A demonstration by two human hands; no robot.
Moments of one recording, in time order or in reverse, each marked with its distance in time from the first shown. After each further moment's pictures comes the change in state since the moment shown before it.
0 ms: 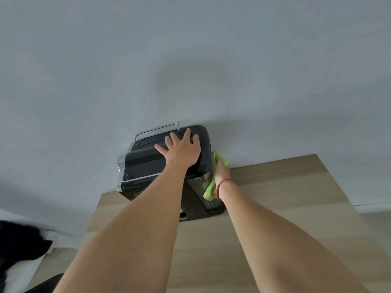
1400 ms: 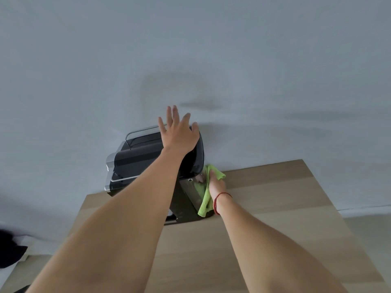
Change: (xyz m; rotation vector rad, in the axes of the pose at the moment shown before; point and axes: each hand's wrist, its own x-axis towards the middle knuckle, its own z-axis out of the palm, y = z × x) left_hand 0.016 0.019 -0.022 -0.012 0.223 0.247; right_hand -0.003 0.020 -0.025 -0.301 0.093 -0.006
